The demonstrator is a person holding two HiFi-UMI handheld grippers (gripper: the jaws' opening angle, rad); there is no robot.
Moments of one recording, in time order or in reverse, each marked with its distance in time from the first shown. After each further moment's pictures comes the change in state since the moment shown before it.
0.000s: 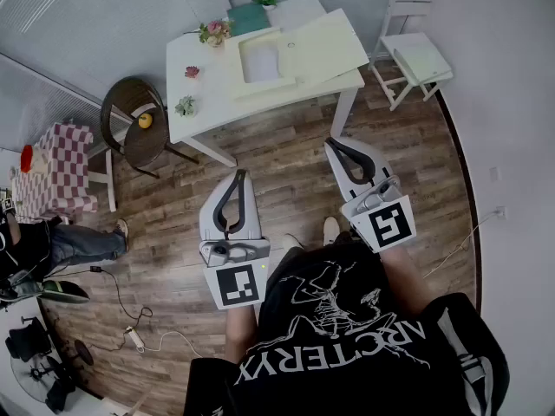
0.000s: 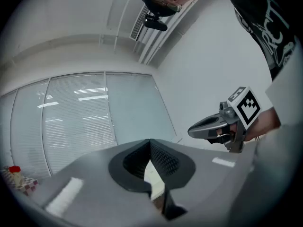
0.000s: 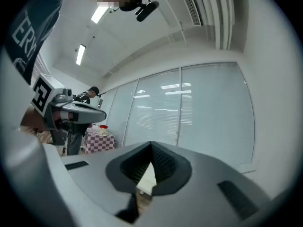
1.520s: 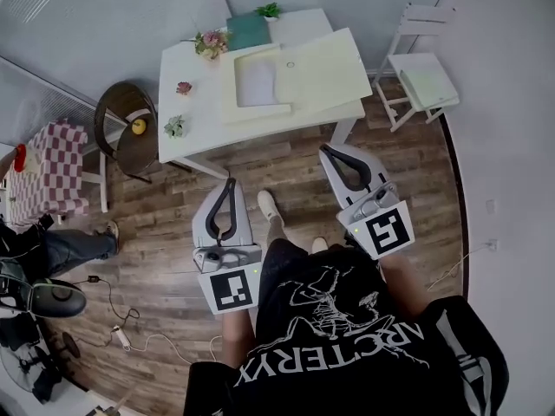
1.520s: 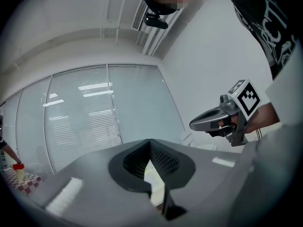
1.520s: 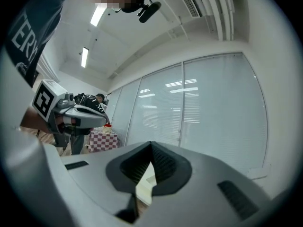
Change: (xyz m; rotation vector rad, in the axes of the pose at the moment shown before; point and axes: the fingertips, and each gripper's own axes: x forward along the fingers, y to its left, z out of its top) left arm 0.105 0.008 -0.024 -0.004 0.061 0.083; right arm 0.067 -0.086 -0.030 -0.006 0.002 0.107
